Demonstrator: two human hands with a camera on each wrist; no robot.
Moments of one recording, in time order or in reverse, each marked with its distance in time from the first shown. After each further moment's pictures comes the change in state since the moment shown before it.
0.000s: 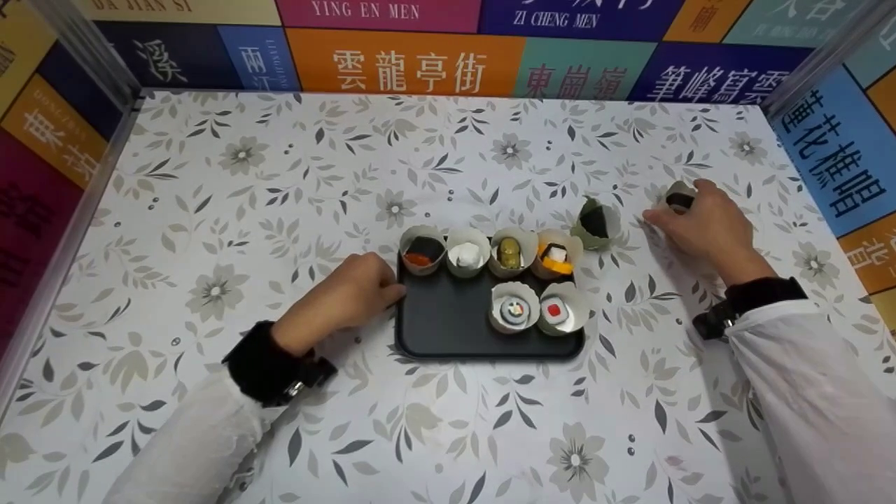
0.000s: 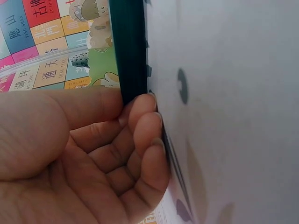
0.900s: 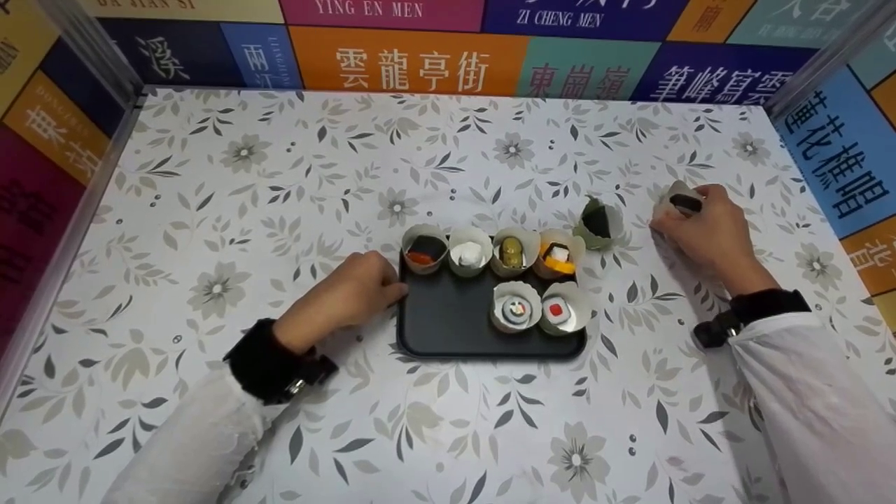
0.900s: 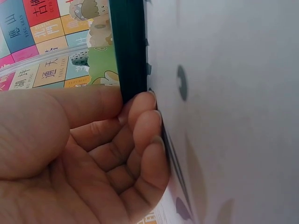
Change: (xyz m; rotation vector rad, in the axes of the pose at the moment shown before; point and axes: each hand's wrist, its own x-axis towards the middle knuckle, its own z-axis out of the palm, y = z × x) left_hand -0.001 0.000 -0.002 -0.010 -0.010 -0.007; right_hand -0.001 0.010 0.013 0.208 0.060 -0.001
